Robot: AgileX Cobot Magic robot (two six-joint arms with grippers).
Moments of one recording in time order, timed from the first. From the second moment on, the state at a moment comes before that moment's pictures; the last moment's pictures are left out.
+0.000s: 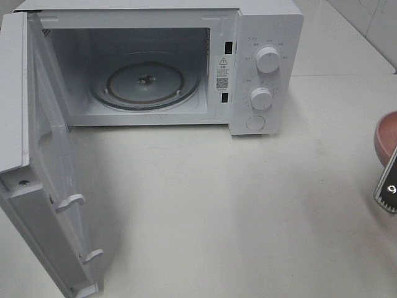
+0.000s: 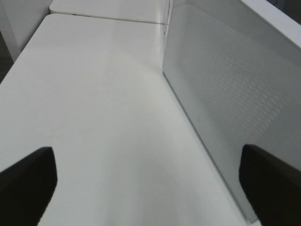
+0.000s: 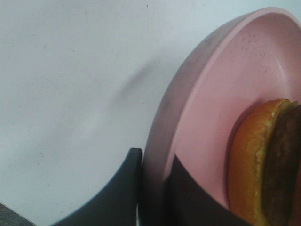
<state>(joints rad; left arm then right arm) 0.03 0.00 -0.52 -0.06 1.08 -0.02 0.73 0.95 -0.37 -0.79 0.83 0.25</state>
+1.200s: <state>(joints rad) 0.03 0.00 -0.52 -0.06 1.08 -0.02 0.73 1.53 -0.42 -1.06 0.88 1.28</state>
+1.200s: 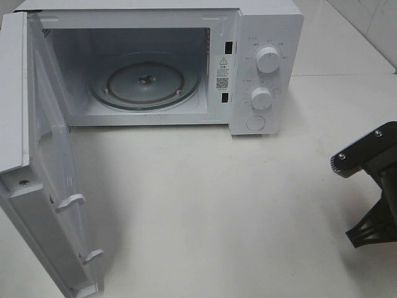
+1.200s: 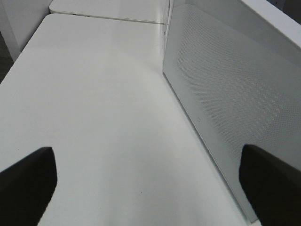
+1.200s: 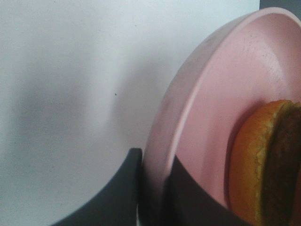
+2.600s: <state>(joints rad) 0.03 0.00 -0.52 -0.06 1.08 -0.02 0.73 1.64 -0.42 -1.07 0.79 1.41</state>
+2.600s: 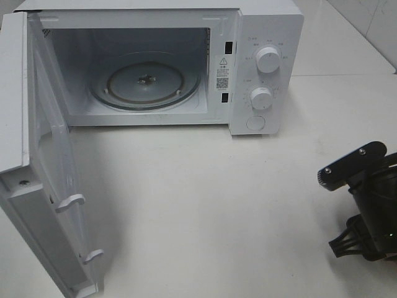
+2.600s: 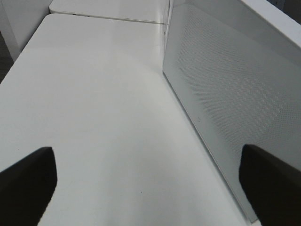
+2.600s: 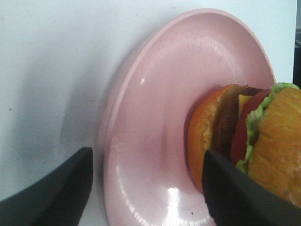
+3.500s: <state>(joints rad) 0.03 0.00 -0.52 -0.06 1.08 -0.02 0.73 1.05 -0.71 -0.23 0.89 0.27</state>
